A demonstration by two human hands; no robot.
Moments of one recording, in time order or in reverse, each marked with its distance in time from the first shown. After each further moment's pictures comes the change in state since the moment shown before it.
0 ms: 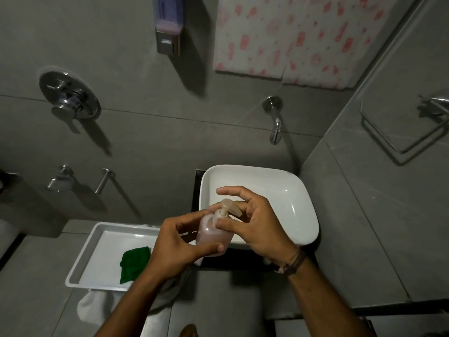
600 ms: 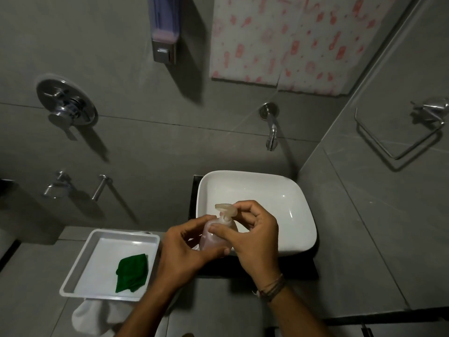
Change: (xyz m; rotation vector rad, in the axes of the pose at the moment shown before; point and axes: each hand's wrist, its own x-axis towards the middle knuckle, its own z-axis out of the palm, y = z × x) left_hand 0.003 -0.004 0.025 -0.008 0.094 -0.037; right_hand -0.010 0.017 0.021 -0.057 0.453 -0.032
